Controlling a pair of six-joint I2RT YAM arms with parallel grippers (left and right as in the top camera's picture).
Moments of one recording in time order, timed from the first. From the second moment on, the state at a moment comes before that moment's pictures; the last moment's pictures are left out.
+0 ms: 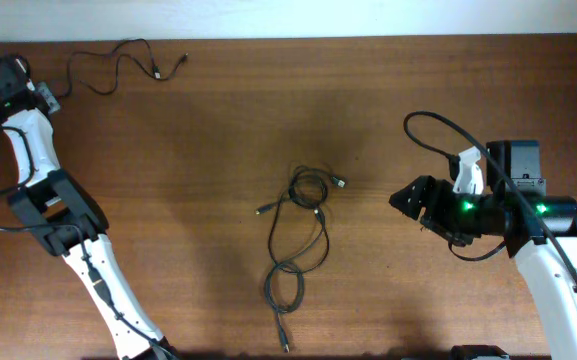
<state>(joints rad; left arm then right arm) 0.53 2.86 2.62 -0.52 -0.17 0.02 -0.01 1.21 1.02 -0.98 -0.58 0.47</state>
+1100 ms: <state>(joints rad) 0.54 2.70 2.64 -0.83 0.24 0.12 -0.01 1.21 1.02 -0.96 -0.58 0.46</state>
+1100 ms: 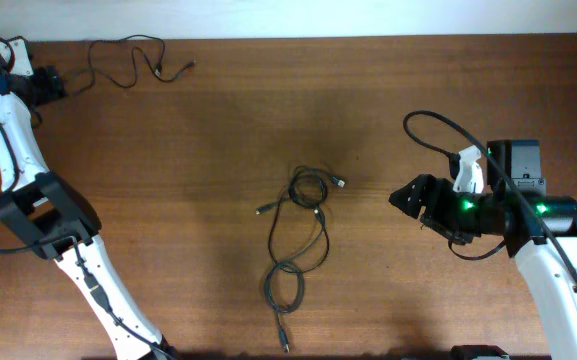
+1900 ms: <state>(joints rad) 0.50 2.81 2.64 -0.61 0.30 -0.81 -0.01 1.21 1.02 -0.98 -0.58 0.44</state>
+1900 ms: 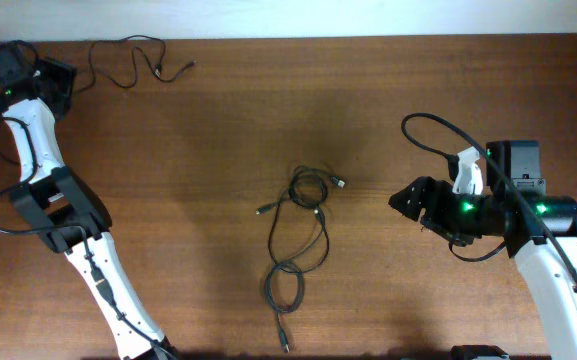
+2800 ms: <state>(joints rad) 0.58 2.81 2.69 -0.77 0.36 0.25 -0.01 1.21 1.02 -0.97 -0.58 0.44</state>
